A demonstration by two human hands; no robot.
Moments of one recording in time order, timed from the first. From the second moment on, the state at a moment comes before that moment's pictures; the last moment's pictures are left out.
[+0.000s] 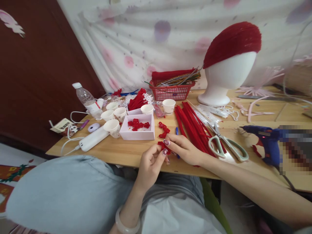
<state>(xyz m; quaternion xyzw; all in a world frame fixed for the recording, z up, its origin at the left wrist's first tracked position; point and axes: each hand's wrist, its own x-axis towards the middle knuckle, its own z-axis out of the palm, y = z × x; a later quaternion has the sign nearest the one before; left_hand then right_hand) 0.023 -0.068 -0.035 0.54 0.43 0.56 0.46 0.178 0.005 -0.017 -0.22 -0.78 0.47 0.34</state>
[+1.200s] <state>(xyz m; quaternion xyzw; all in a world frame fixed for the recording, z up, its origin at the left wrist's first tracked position) 0.013 -0.067 -0.029 0.56 0.48 0.54 0.41 0.175 0.009 -0.020 -0.15 -0.73 0.59 0.32</state>
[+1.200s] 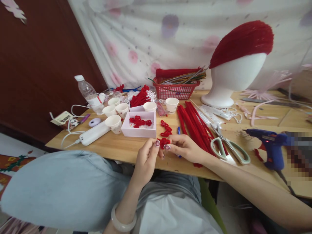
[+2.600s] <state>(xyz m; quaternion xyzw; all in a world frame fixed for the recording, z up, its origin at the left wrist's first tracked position) 0.035 -0.062 -0.027 0.45 0.41 0.68 0.41 0.168 0.007 -0.028 -0.19 -0.55 0.74 0.35</state>
